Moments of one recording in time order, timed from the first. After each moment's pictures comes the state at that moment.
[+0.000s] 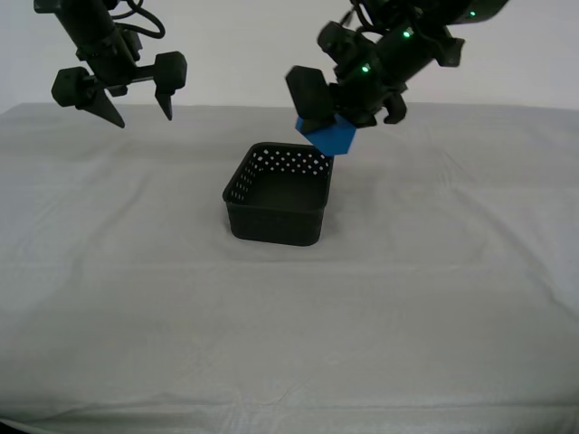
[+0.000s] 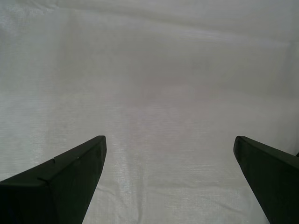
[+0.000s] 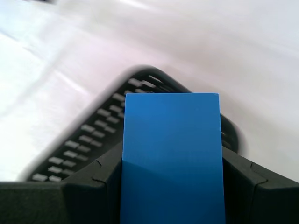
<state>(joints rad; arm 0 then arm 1) 0.60 1.94 1.12 0.05 -0.23 0.14 -0.14 1.96 1.29 -0.43 0.04 -0.25</state>
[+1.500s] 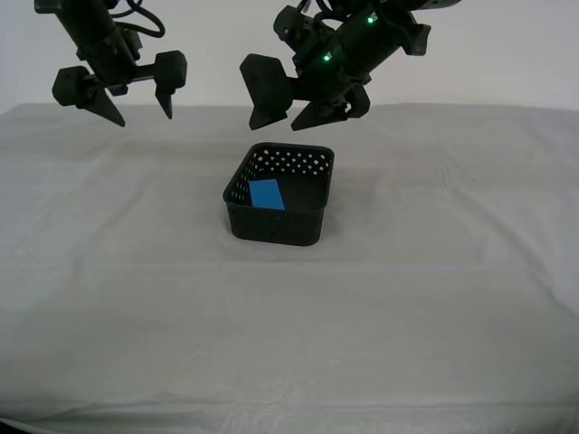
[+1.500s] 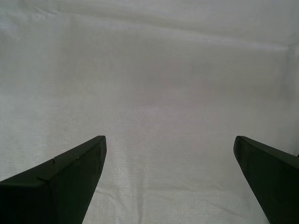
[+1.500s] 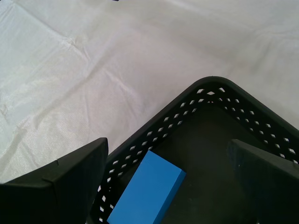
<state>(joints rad) 0.72 1.94 1.18 0.02 -0.23 0.16 -0.14 1.96 1.29 -0.42 0.04 -0.25</state>
